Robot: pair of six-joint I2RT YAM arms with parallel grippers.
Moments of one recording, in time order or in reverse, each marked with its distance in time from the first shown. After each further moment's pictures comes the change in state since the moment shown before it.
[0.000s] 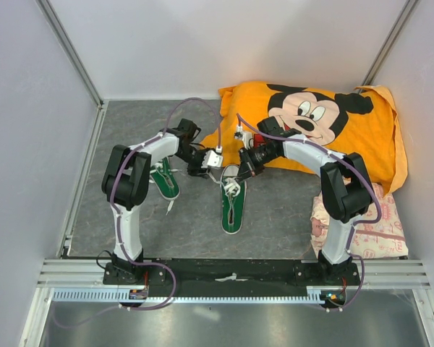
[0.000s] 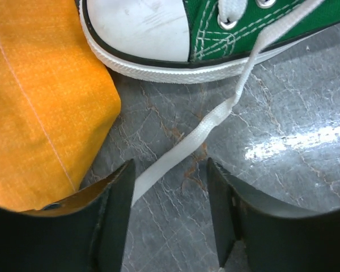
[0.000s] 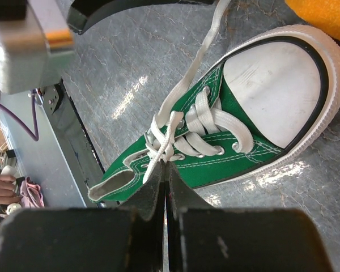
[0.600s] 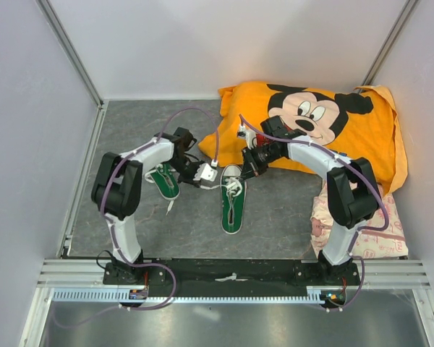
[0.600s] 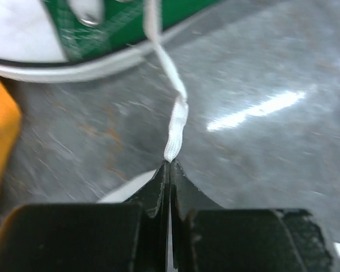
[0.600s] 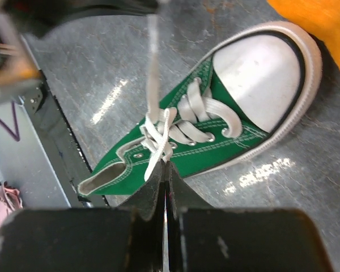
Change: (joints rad) left arm -0.021 -0.075 -0.047 -0.226 -0.082 0.095; right arm -0.006 -0.064 -0.027 -0.002 0.056 -0.033
